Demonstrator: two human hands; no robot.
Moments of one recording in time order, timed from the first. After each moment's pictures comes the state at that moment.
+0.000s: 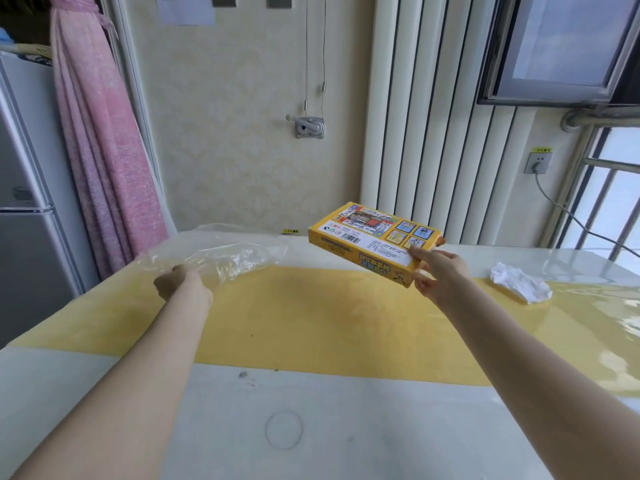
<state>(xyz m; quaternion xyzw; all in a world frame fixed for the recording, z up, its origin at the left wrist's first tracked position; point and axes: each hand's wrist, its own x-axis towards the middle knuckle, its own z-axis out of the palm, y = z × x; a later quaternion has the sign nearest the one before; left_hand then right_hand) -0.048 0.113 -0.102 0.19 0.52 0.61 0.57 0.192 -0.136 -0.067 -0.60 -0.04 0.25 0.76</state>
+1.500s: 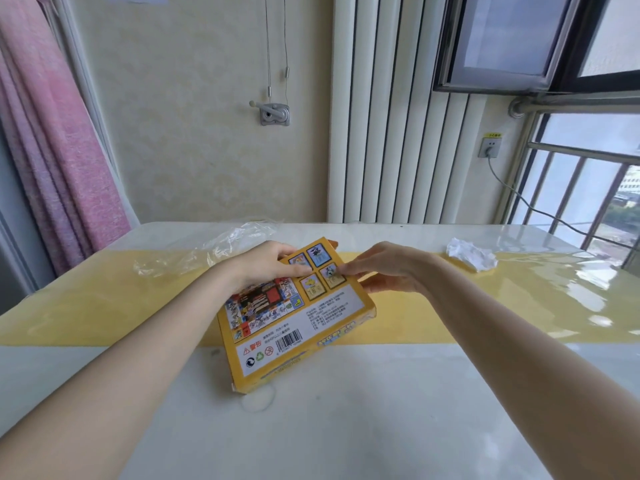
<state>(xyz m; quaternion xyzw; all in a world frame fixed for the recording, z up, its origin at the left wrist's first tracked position) 0.002 -0.019 -0.063 0.86 0.21 0.06 0.46 0.149 -0.172 -0.051 -0.75 -0.32 0.40 0.42</state>
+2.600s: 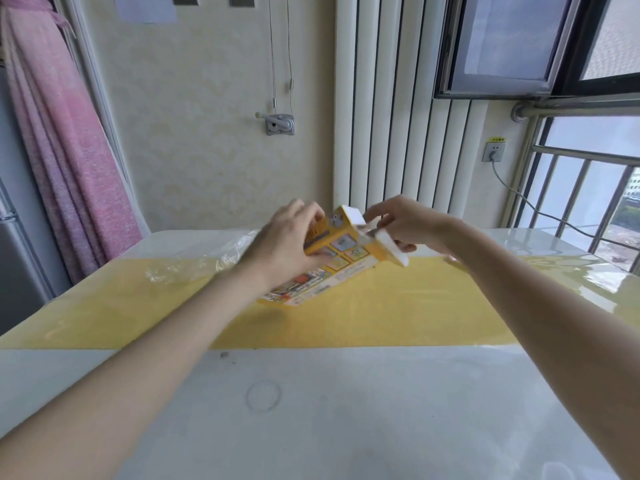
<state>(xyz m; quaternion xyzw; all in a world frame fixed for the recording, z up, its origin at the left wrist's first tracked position) -0.003 -0.059 -0.032 0.93 0.12 0.34 0.09 0.149 -0.194 0.004 -0.80 -0.48 0.14 0.34</state>
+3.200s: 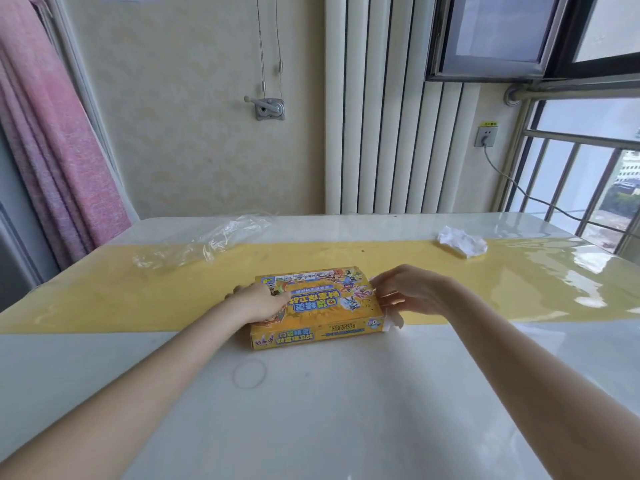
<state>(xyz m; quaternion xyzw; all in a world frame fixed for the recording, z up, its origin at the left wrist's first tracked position) -0.012 -0.060 -0.111 0.87 0.46 -0.04 0.16 0.173 -0.220 -0.105 -0.74 -0.25 0.40 0.48</state>
